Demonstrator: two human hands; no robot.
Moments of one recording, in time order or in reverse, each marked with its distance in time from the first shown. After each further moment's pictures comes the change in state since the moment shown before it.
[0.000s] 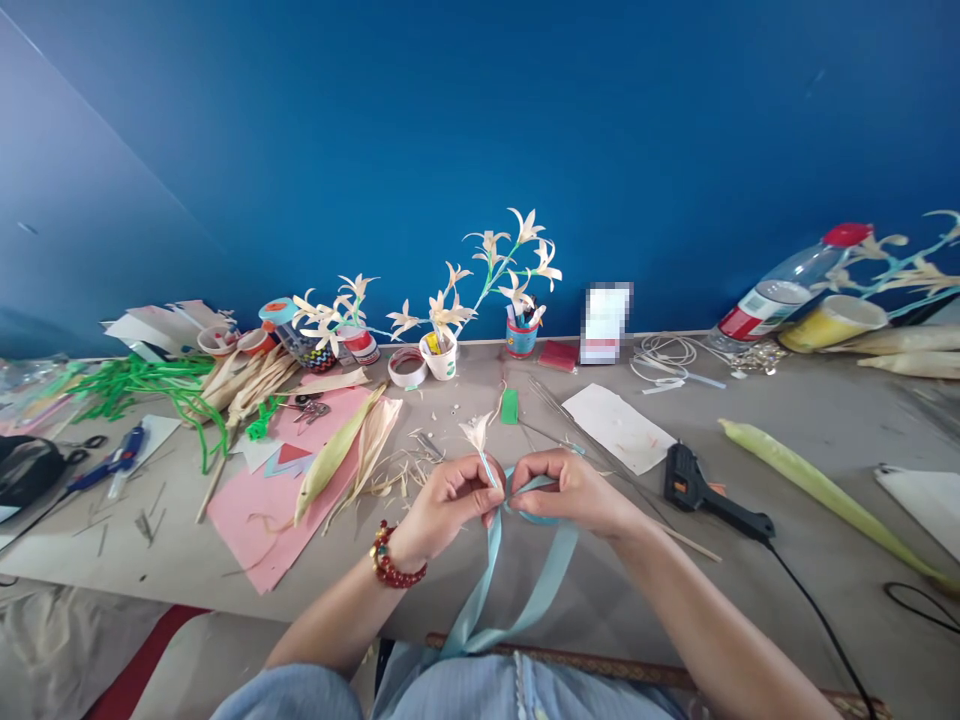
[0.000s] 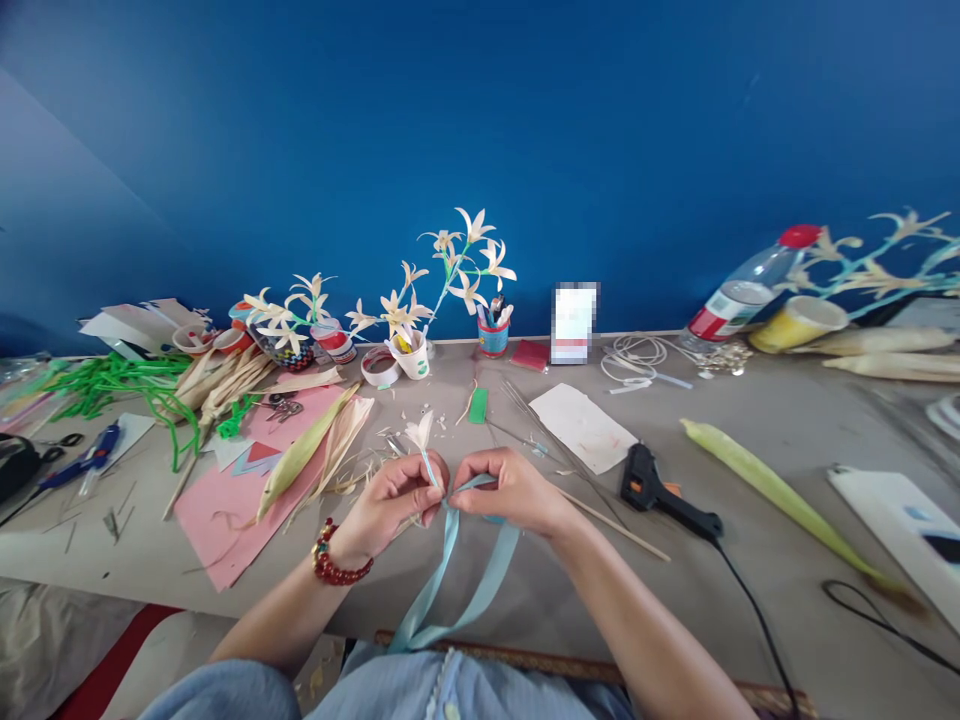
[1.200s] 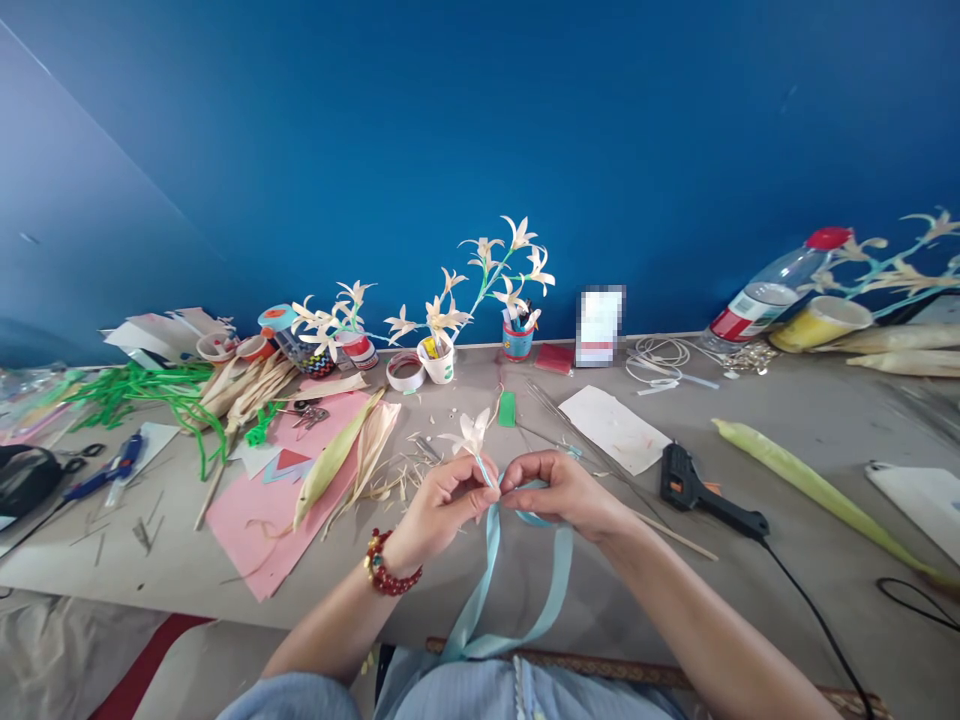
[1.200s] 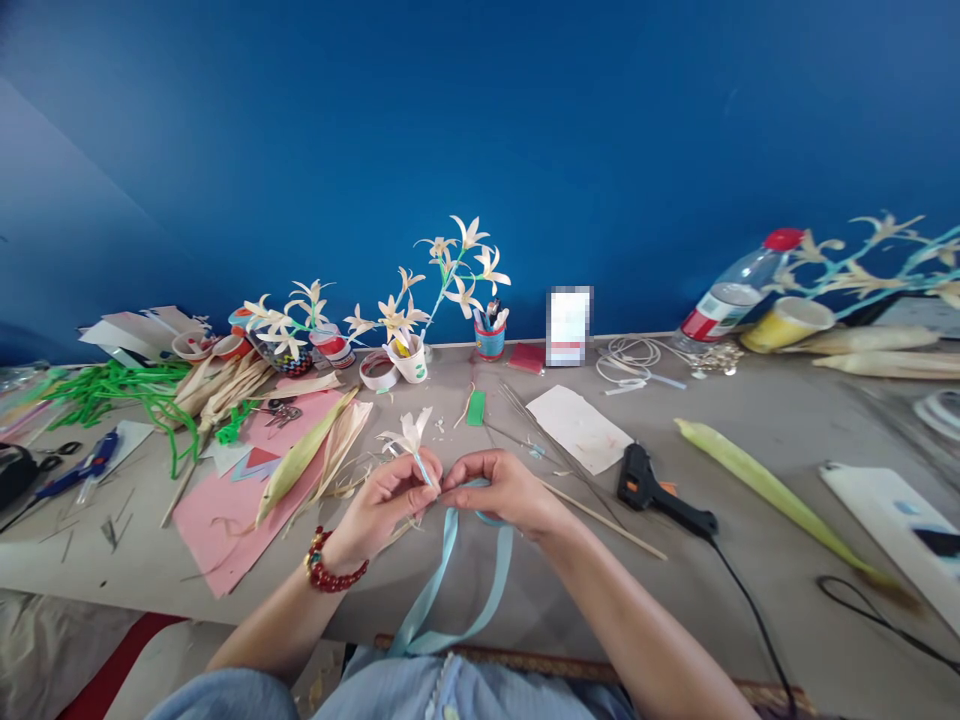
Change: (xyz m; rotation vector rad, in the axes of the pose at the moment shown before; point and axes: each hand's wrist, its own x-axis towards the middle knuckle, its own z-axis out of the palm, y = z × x) left_hand -0.003 0.001 -0.003 0.185 -0.011 0.109; right_hand 0.004 0.004 0.007 0.274 0.033 0.146
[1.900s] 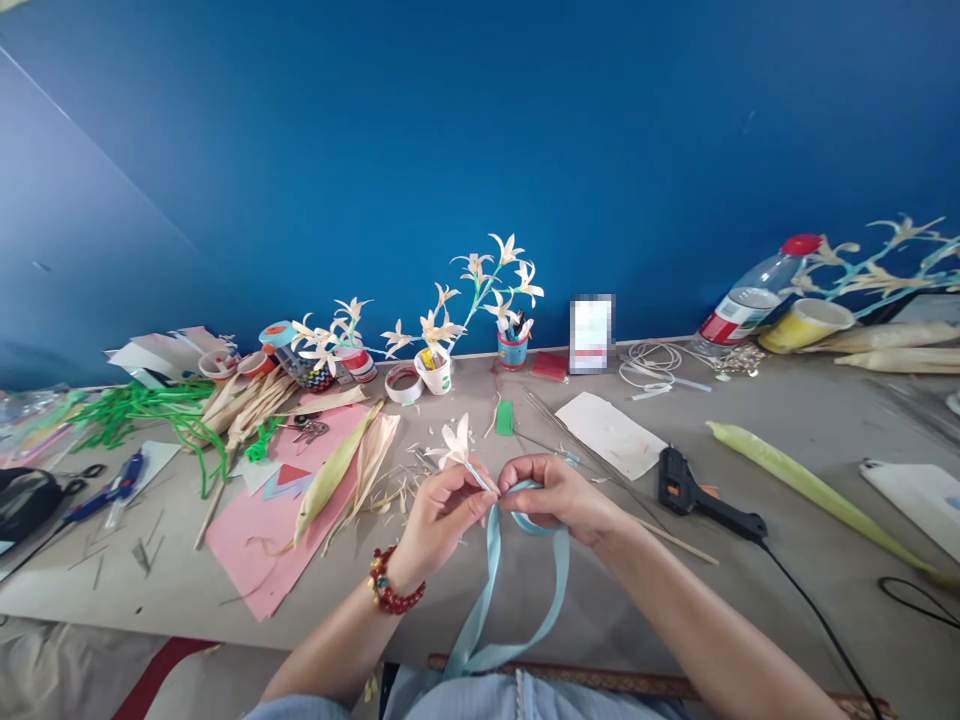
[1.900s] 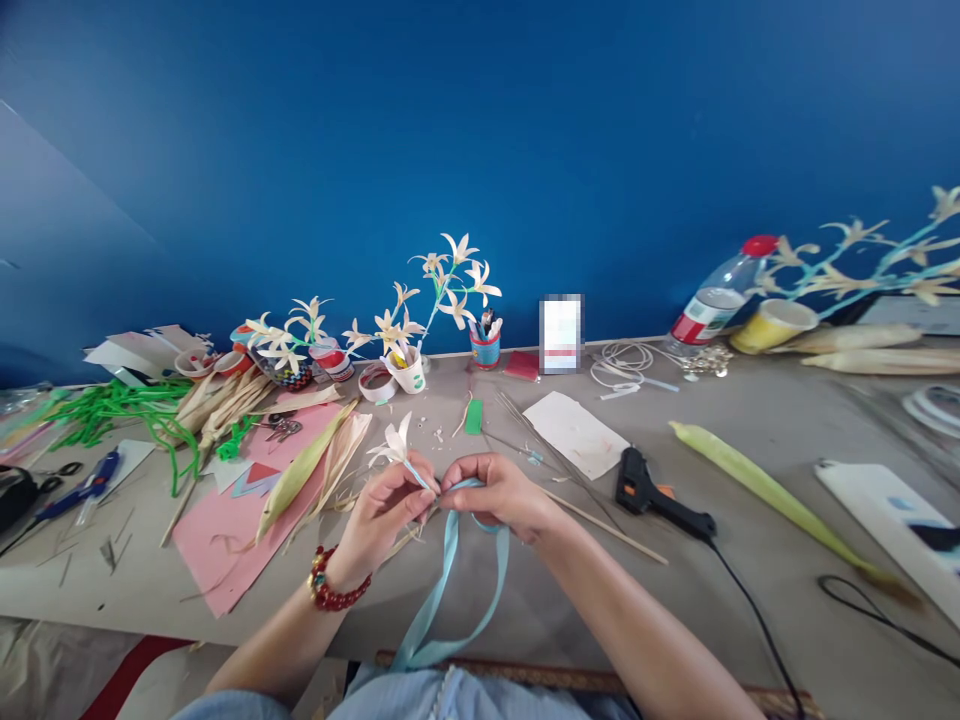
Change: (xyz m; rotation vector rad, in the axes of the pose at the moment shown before) left_hand -0.004 -0.005 0.005 0.023 0.137 0.054; right_hand 0.001 -0.007 0.004 0.109 -0.009 0.015
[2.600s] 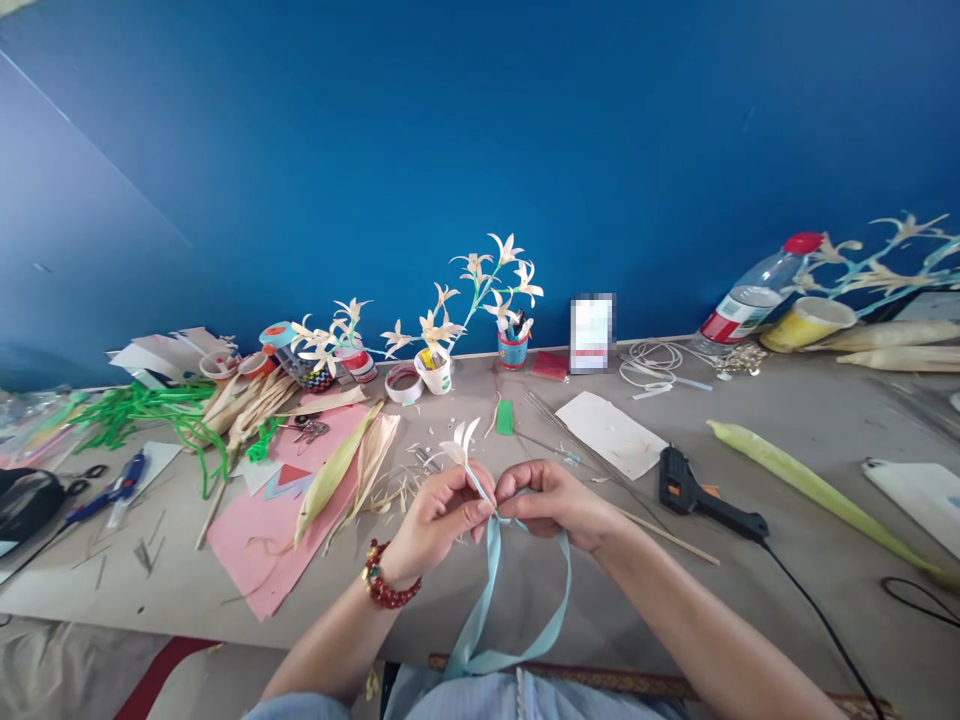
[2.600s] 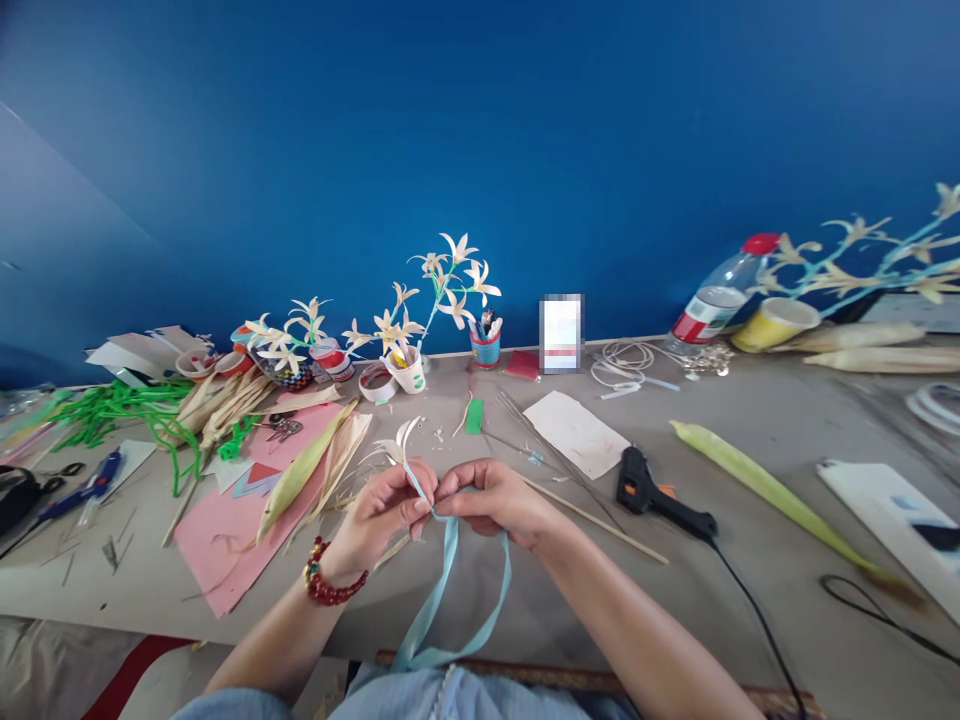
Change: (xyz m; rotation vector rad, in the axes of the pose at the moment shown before) left_hand 0.002 0.009 -0.005 -0.097 -0.152 -0.053; right_hand 0.000 0.005 0.000 0.095 -0.115 0.047
